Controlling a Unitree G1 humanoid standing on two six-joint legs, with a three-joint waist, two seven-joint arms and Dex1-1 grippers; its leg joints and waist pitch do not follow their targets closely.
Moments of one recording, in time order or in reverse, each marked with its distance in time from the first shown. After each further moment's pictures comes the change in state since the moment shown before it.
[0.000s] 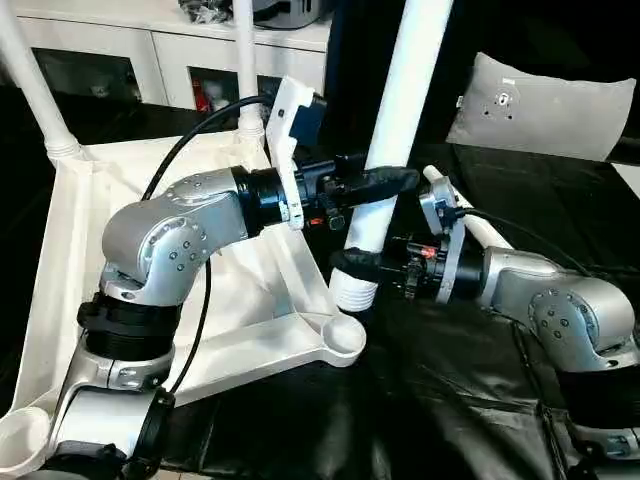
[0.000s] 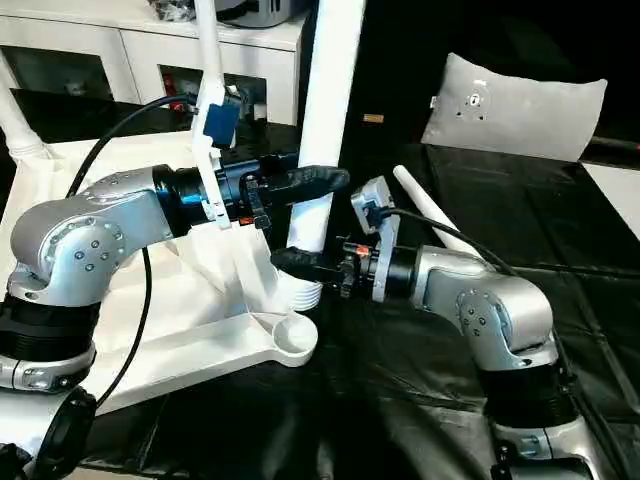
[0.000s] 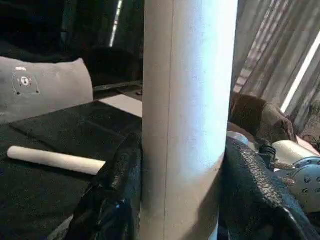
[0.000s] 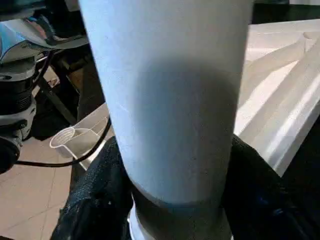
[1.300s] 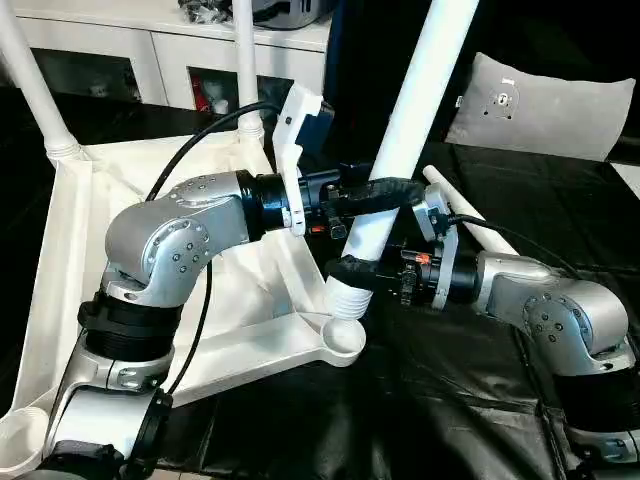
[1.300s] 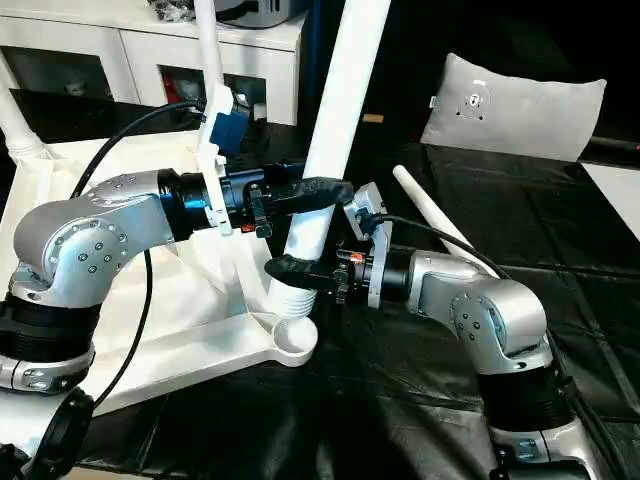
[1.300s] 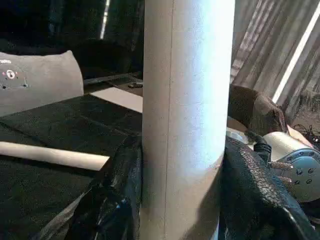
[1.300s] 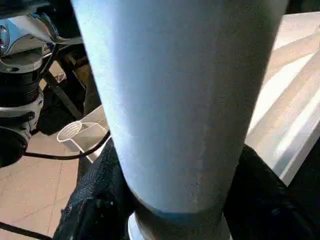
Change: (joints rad) left arm 0.000 0.010 -0.023 -0.001 0.003 0.009 -0.036; right arm 0.009 0.001 0.022 -0.005 -0.003 -0.003 0.016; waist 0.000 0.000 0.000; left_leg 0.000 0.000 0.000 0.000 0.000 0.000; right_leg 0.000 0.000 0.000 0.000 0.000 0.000
